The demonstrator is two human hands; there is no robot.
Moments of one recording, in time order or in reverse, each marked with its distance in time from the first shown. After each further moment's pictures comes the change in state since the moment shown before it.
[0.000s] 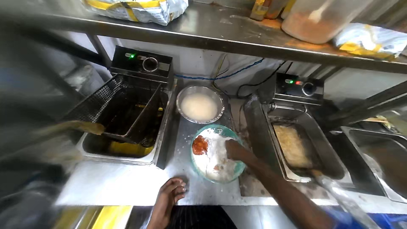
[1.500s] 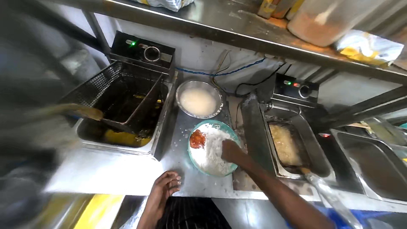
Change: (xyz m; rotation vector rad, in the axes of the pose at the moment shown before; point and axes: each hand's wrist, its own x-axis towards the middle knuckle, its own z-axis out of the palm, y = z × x) left_hand -0.007 -0.002 -0.003 -0.048 -0.038 0.004; right_hand -0.026 -0.019 0.014 -0.041 -0.027 0.063
